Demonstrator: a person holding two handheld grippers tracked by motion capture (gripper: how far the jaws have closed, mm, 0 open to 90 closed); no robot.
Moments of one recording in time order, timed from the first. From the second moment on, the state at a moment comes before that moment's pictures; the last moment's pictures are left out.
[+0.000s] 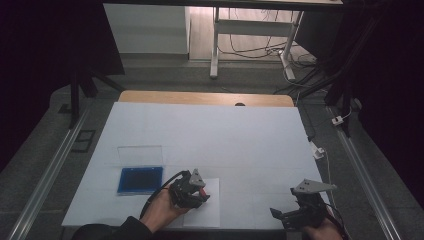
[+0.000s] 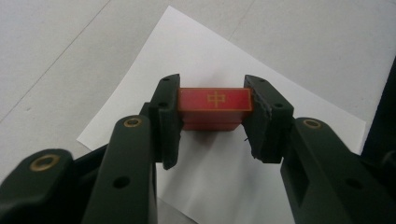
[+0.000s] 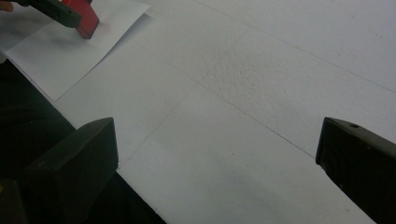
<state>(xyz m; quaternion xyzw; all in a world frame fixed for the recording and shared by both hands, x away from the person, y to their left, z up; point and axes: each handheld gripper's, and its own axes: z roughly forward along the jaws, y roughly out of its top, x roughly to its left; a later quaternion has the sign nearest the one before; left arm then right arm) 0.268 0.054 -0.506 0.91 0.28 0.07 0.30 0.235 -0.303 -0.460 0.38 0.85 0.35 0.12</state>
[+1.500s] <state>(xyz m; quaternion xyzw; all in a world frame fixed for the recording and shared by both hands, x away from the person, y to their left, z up) 0.264 0.077 -0.478 0.90 0.28 0.08 0.34 0.235 -0.304 -0.460 0.39 0.84 0.35 0.12</state>
